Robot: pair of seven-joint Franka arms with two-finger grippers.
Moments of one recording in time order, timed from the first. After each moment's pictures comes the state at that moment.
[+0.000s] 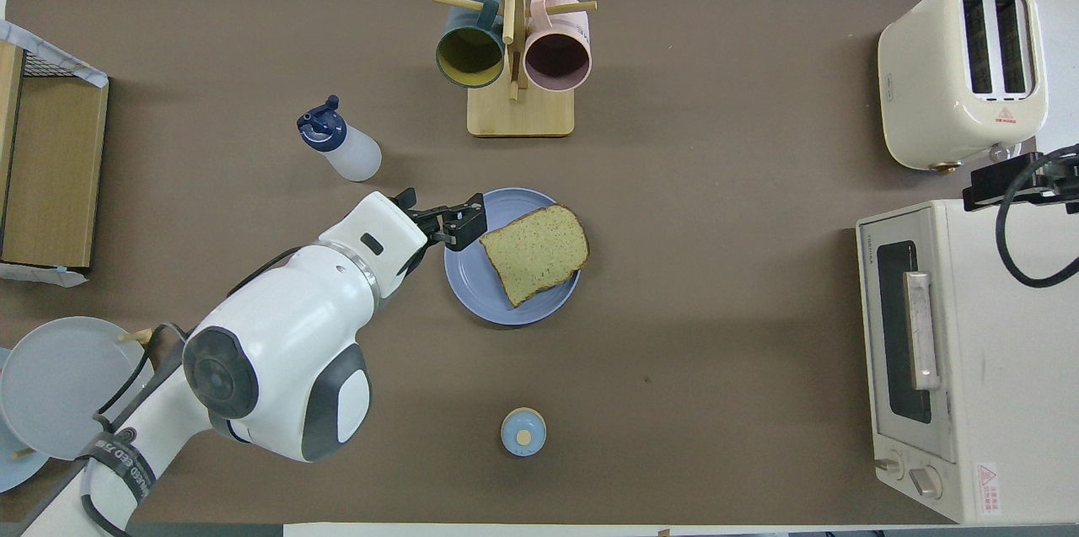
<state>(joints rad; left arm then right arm) -0.70 -0.02 0.12 -2.32 -0.32 2.96 -0.17 0.02 -0.03 -0.07 -1.61 -0.02 1.53 0.00</state>
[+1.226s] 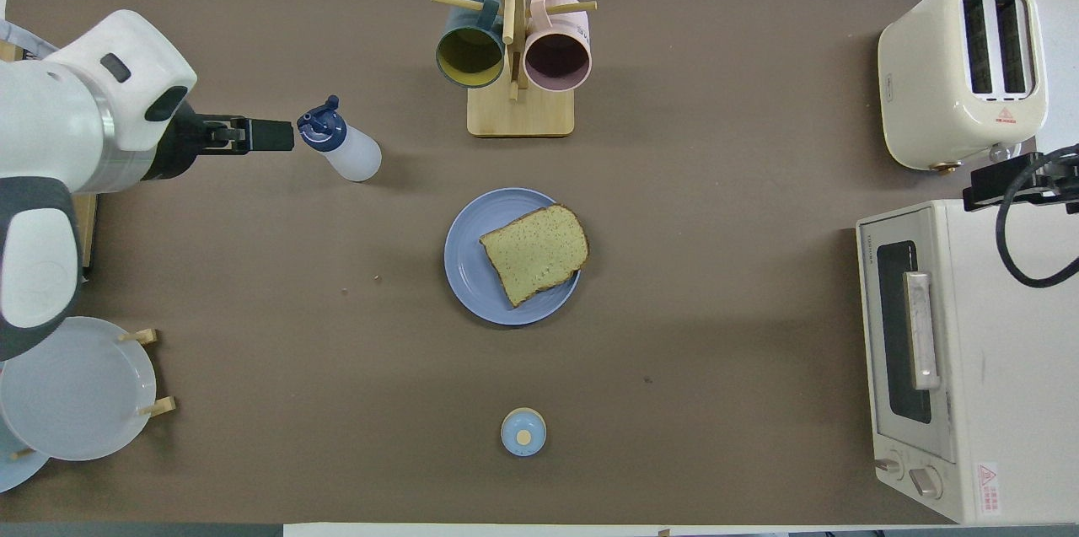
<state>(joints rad) -0.36 -0.04 0.13 -1.81 -0.09 2.05 -0.09 0.02 -0.03 -0.07 -1.61 -0.02 1.53 0.00</state>
